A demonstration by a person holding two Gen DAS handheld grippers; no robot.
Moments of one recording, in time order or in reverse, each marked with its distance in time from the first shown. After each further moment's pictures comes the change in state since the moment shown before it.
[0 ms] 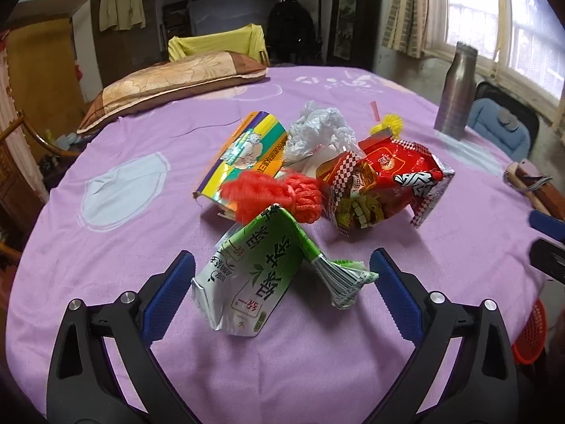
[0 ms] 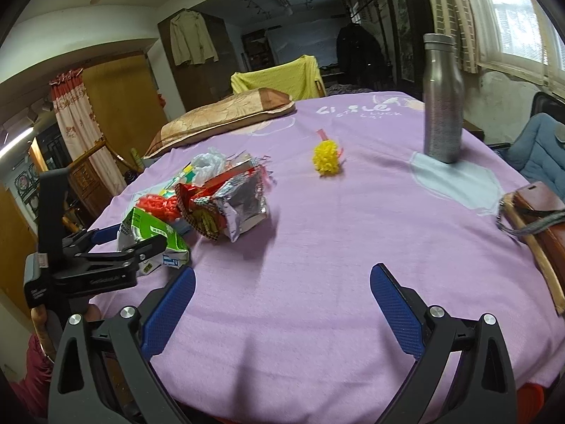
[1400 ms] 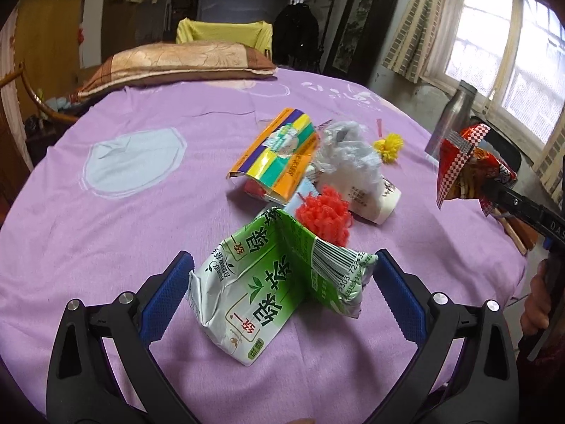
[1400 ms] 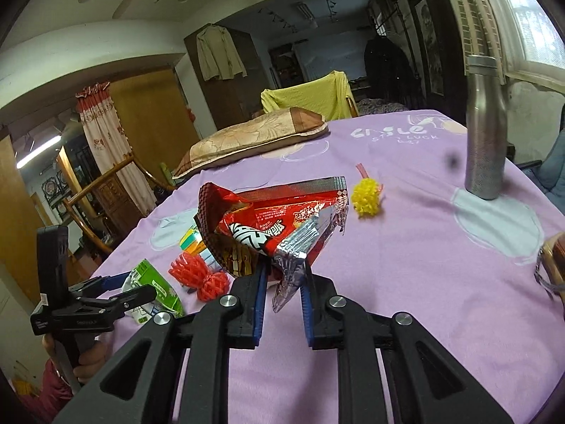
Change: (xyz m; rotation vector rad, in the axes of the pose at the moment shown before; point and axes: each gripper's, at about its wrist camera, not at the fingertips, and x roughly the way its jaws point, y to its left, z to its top) left arm -0.020 0.039 -0.013 -0.119 -0.010 -0.110; right arm 0.016 -0.004 0.038 0.010 -0.077 0.137
